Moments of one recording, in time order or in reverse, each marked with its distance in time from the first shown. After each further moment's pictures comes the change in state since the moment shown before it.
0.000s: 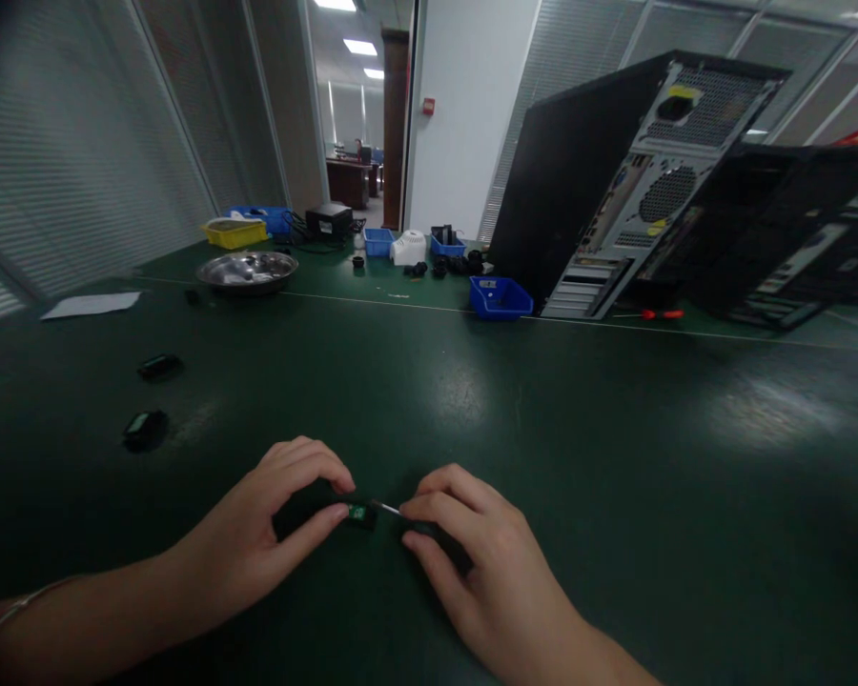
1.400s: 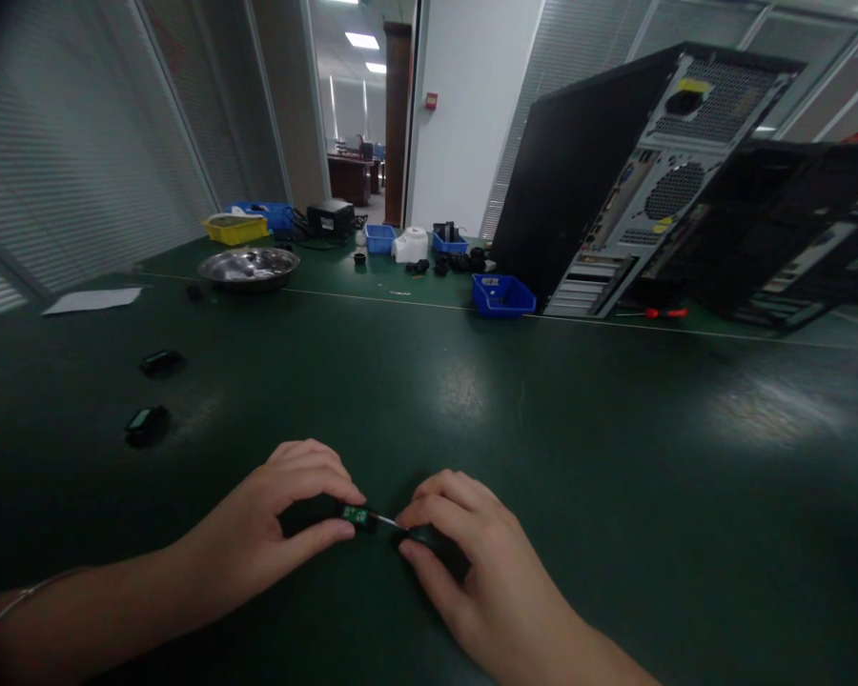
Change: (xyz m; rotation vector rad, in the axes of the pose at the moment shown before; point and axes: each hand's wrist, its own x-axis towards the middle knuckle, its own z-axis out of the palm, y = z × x) left_hand 0.002 -0.005 0.000 -0.068 -0.072 -0.012; right_hand 0.000 0.000 0.002 0.079 -0.087 0.059
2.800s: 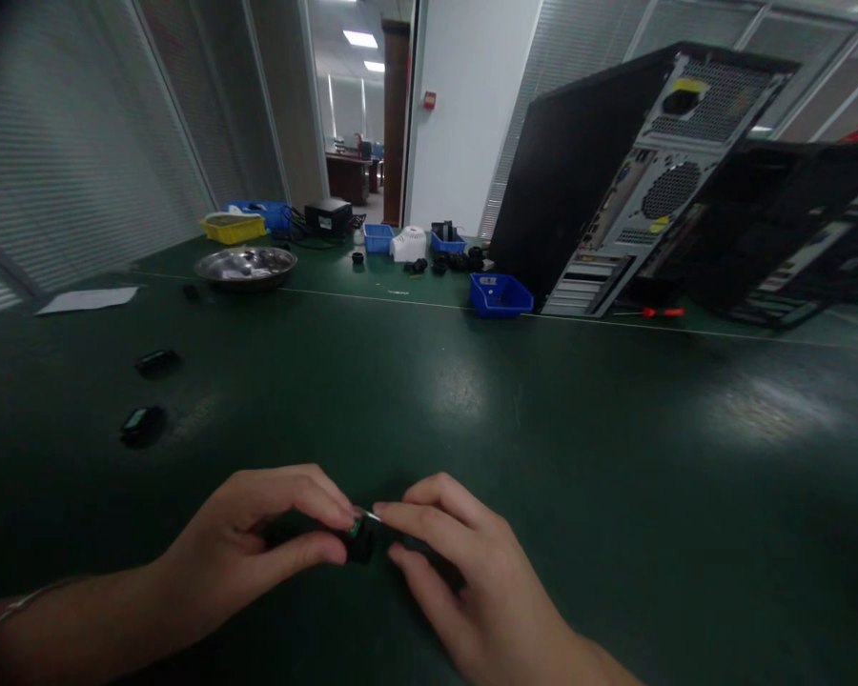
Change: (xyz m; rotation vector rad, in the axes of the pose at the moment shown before) left_hand -0.006 0.007 0.004 -0.432 0.081 0.051; right_hand -0.003 -0.004 0.004 0.075 0.078 -0.171
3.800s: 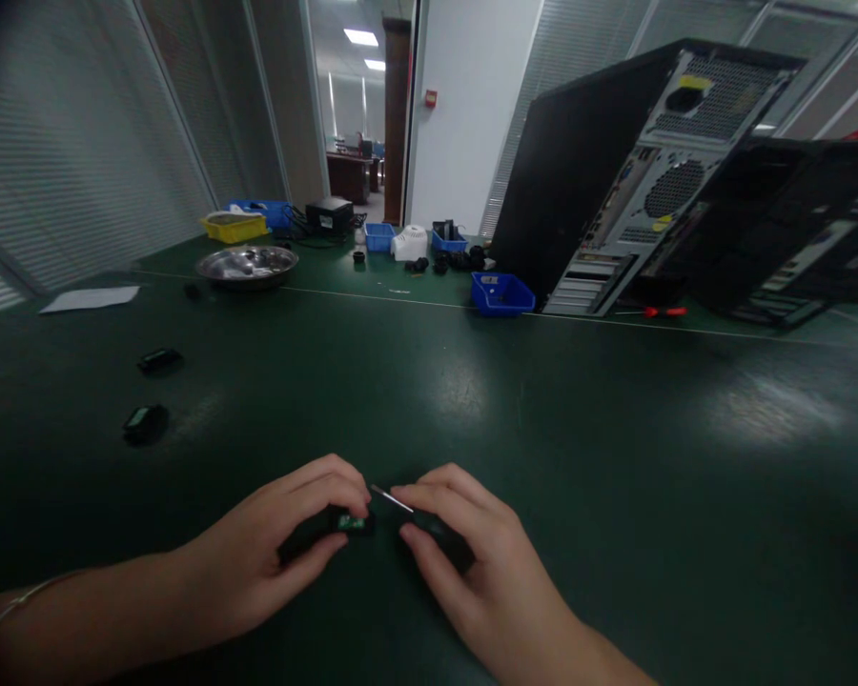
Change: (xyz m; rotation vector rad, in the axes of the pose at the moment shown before) left_hand 0.002 0.003 -0.003 0.287 -0.264 -0.007; right_hand 0.003 0.004 -0.001 0.024 0.054 0.078
